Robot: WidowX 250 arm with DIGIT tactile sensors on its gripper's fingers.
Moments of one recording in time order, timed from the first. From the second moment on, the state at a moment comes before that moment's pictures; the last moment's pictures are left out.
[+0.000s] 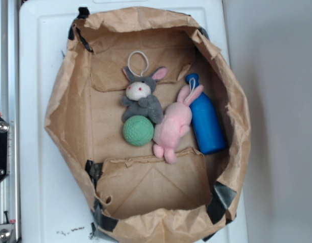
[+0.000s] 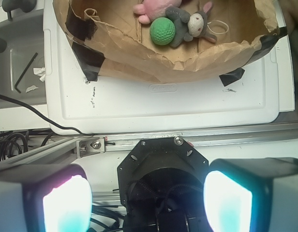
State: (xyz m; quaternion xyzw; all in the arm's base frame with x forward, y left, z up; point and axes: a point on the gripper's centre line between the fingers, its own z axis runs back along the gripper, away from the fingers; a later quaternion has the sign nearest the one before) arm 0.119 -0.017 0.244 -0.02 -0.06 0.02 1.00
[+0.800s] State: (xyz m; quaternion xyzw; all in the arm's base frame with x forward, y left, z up) arm 0.190 0.029 0.221 -0.02 -0.06 0.08 0.99
